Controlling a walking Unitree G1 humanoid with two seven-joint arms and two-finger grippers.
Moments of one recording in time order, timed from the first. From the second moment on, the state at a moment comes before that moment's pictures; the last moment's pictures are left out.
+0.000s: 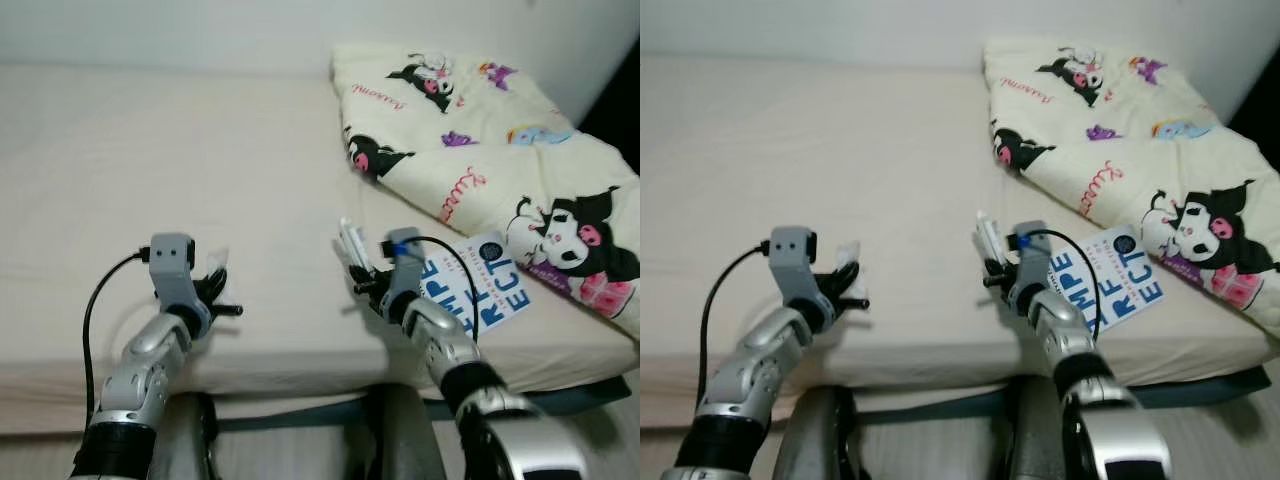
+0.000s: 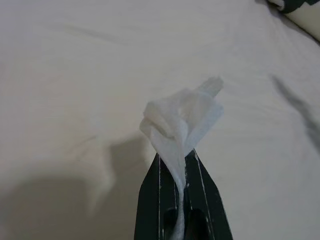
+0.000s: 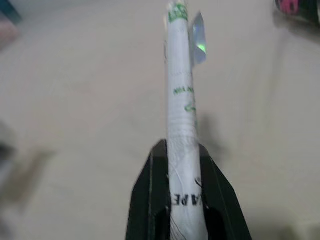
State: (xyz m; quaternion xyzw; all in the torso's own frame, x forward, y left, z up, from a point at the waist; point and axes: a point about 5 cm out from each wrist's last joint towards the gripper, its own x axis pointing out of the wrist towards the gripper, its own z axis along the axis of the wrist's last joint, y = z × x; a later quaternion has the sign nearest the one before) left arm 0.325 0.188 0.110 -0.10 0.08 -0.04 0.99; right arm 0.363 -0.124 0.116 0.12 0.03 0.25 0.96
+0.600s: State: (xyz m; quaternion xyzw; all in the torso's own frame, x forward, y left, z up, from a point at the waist) left arm 0.312 0.205 0.051 -0.09 0.14 0.03 0.99; right arm 0.312 -0.121 0.034 0.13 0.17 0.26 0.94
